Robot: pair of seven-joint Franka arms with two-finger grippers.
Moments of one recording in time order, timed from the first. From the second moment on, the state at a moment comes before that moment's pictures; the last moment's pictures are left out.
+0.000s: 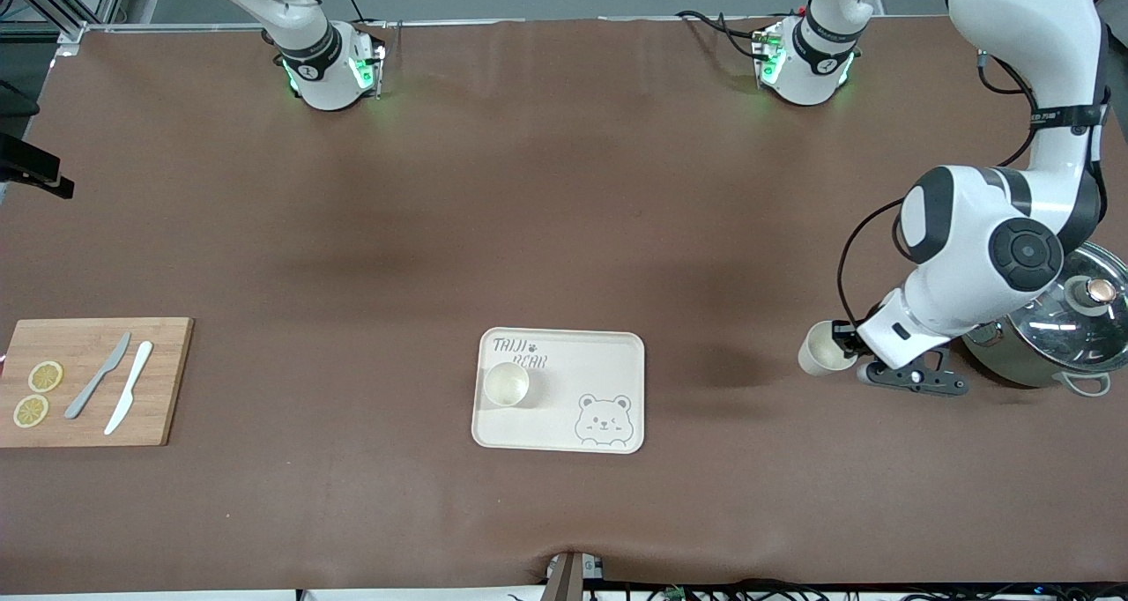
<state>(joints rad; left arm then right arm) -0.19 0.39 0.07 -1.74 -0.06 2.18 0.08 0.06 0.08 -0.21 -1.38 0.01 1.39 -0.19</state>
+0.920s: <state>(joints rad) -0.11 0.33 0.07 -2.01 -0.20 2.33 0.28 0.06 0.08 -0.21 -1.38 0.01 1.39 -0.19</state>
